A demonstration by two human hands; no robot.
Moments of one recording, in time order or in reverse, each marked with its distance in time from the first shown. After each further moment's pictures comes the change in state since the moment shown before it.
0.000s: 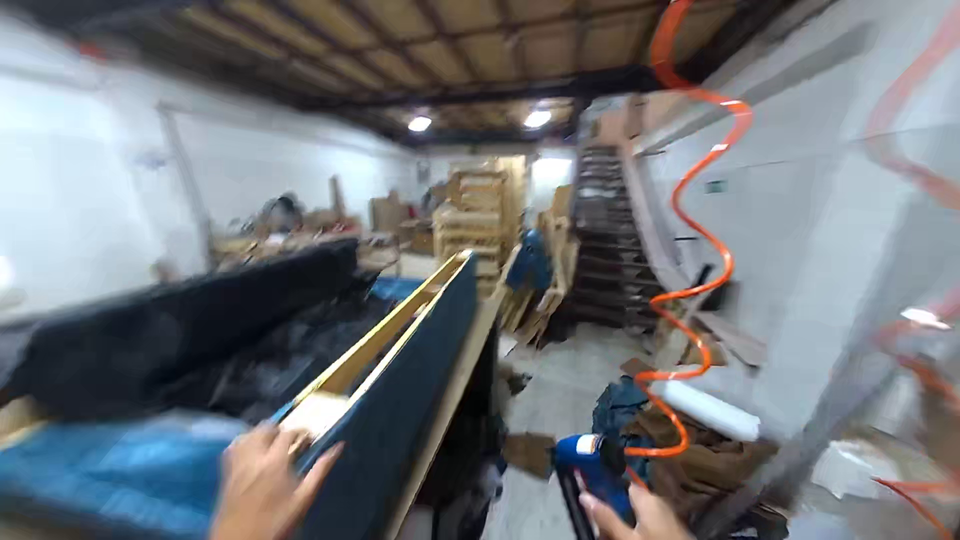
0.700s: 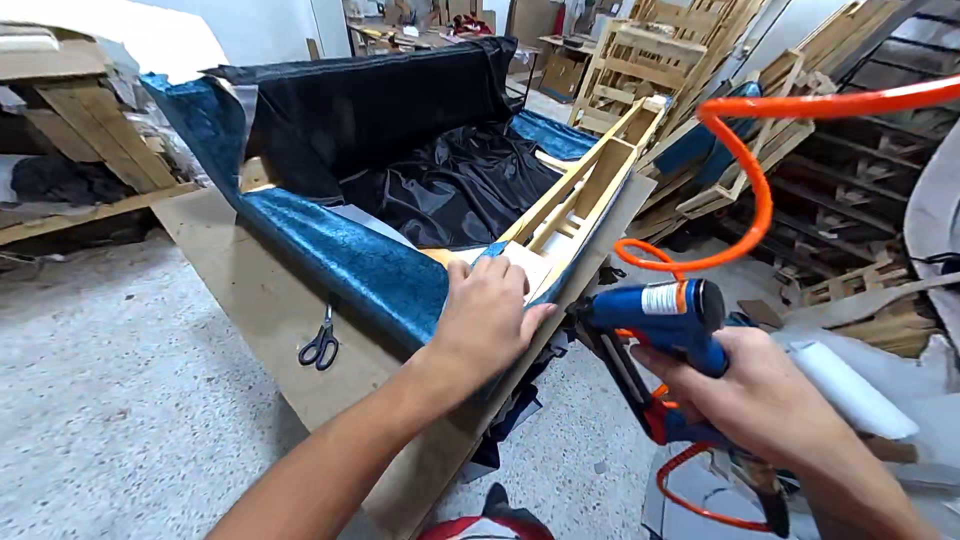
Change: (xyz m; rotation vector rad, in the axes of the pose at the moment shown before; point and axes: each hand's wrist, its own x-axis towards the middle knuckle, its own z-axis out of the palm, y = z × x) left_hand 0.030 -0.041 -0.031 -0.076 -0.310 -0.004; right_hand 0.072 -0.176 0.178 -0.329 -0.375 -0.412
